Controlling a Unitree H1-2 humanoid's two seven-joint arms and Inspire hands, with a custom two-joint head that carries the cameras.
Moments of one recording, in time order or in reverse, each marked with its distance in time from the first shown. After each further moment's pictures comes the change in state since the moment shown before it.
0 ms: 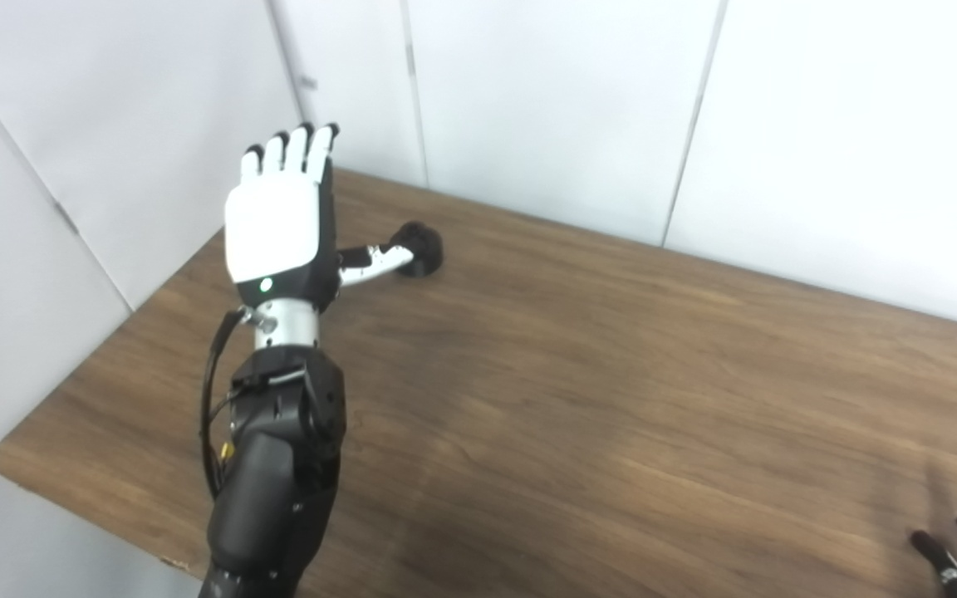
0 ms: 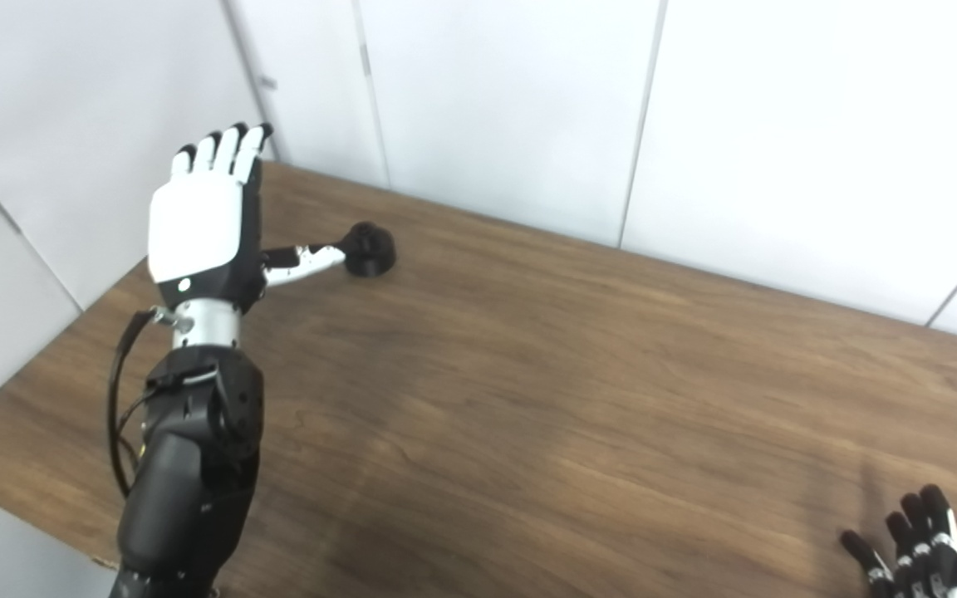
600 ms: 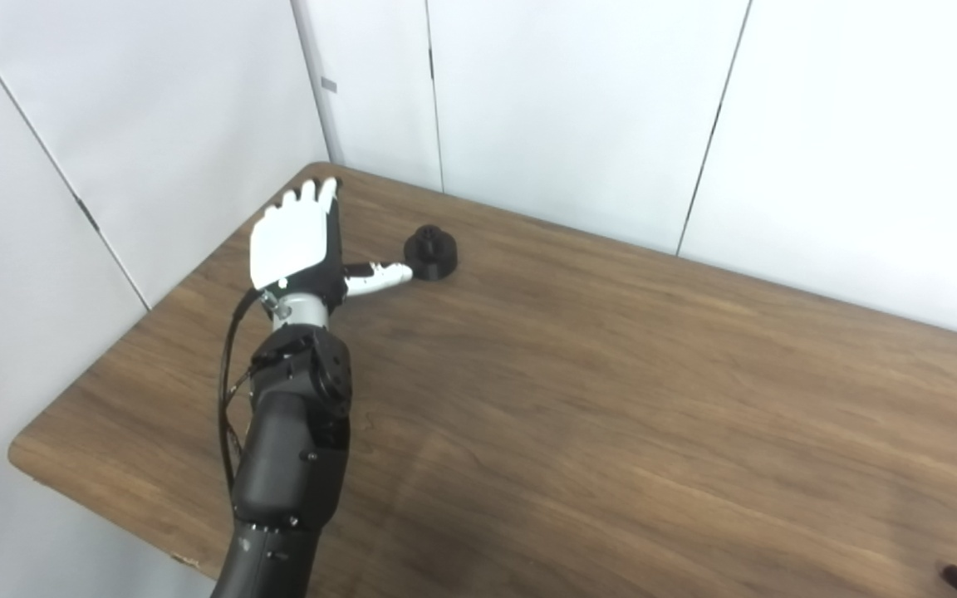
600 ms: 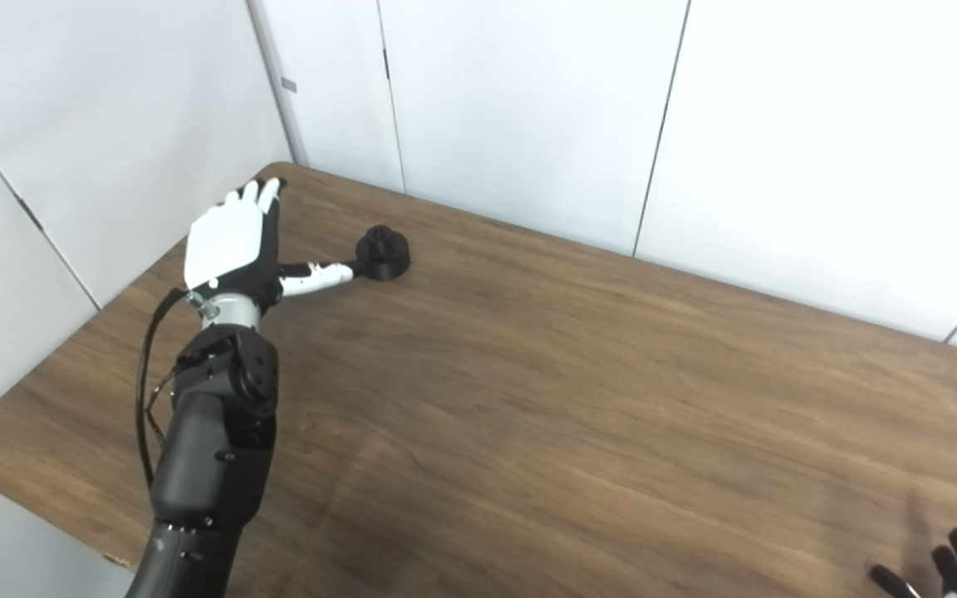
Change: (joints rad) left arm -0.063 -0.007 0.116 0.263 -0.160 0.006 -0.075; right arm 0.003 -0.006 -0.045 0.016 0.007 -0.013 0.005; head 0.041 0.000
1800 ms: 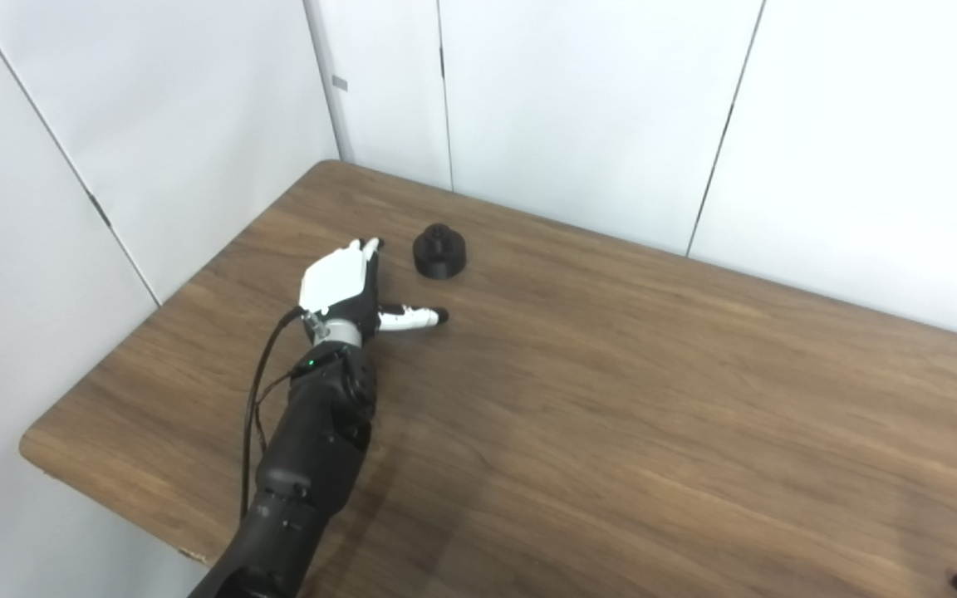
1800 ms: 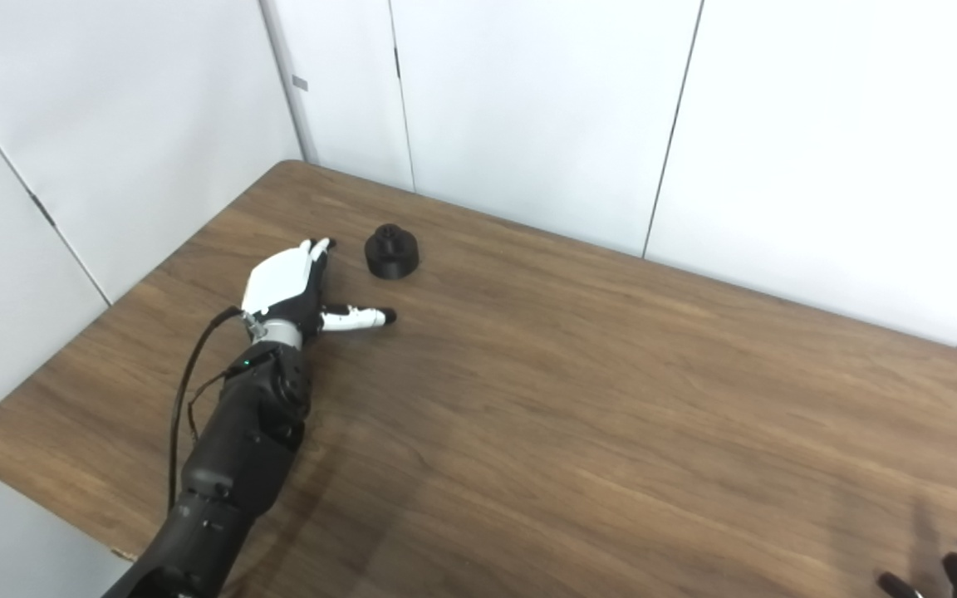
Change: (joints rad) left arm -0.026 0.069 -0.122 0.322 -0.193 0.002 0.167; right arm 0.006 -0.002 0.003 0.013 -0.029 -0.046 0.018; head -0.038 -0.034
